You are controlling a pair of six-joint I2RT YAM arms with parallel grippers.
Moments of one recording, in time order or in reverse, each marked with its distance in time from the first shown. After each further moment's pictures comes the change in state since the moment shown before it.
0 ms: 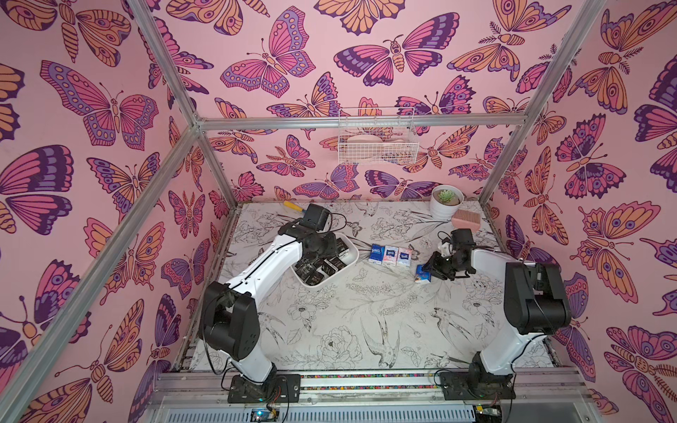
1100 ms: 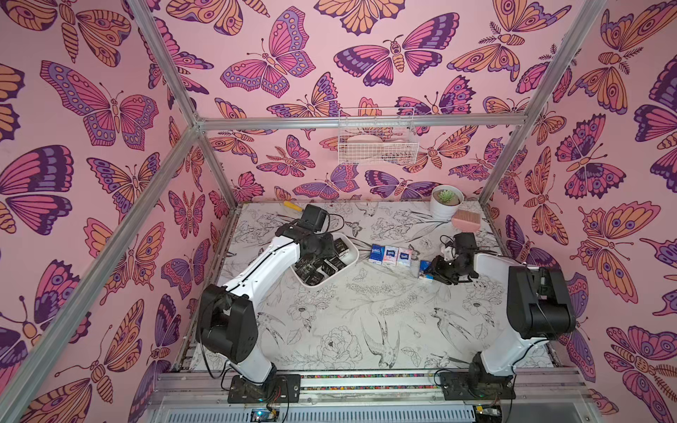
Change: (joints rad) left arm 0.011 -0.021 -0.013 -0.003 -0.023 0.014; right arm -0.013 -0.045 -0.073 0.018 0.030 -0.002
